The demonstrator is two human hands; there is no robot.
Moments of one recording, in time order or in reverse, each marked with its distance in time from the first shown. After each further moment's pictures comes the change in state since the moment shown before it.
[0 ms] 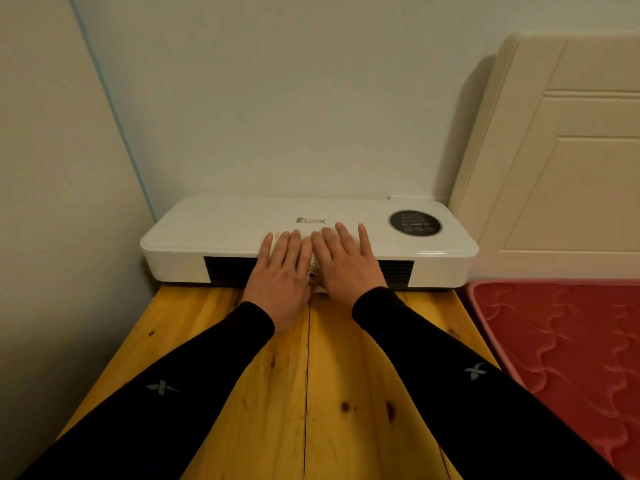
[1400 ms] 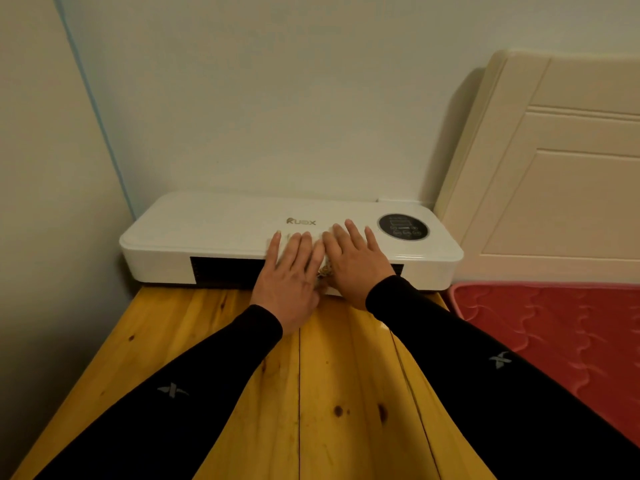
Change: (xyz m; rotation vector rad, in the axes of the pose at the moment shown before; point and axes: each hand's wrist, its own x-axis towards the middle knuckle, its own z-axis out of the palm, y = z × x) left_hand 0.013 0.021 0.004 -0.023 0.056 0.050; right_hand -0.005 0.028 -0.022 0.039 -0.183 0.029
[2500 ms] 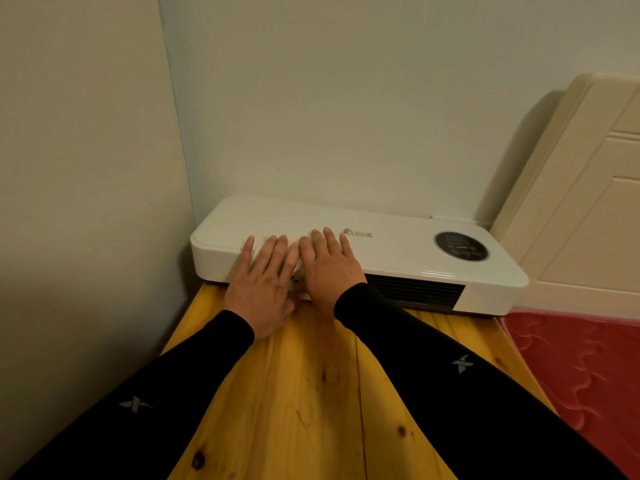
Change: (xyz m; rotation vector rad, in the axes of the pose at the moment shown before) left_hand -0.061 -0.113 0.011 0.027 -0.059 -0.124; right_hand 0.061 -0.124 -0.013 0.053 0.018 -0.087
